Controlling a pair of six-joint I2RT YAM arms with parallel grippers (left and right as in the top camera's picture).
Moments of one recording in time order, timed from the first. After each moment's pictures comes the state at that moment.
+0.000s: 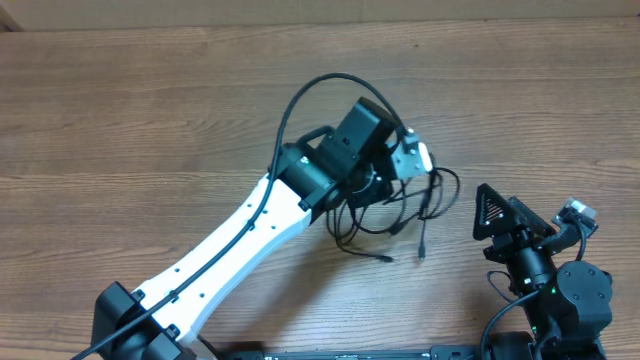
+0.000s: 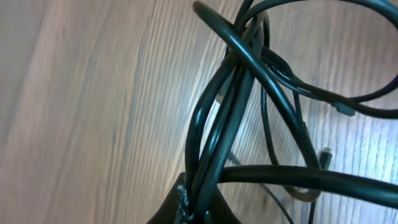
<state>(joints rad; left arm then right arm) -0.77 1.63 1.49 -0.79 0.08 0.58 0.06 0.29 0.52 -0.44 -0.10 0.71</state>
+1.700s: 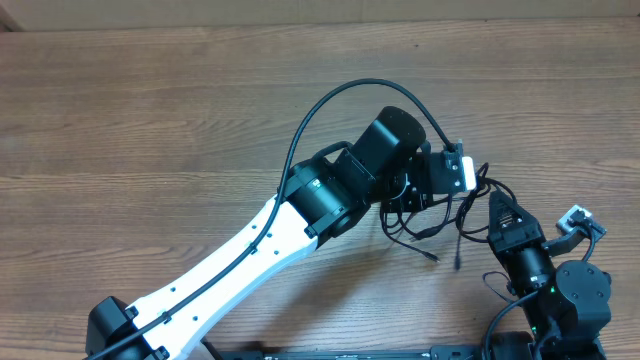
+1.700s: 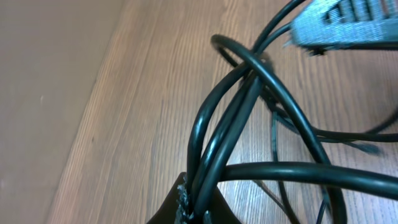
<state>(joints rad) -0.87 1.59 1.49 -0.56 0.15 0.61 0.06 0.29 0.52 -0.46 -0.10 1.07</state>
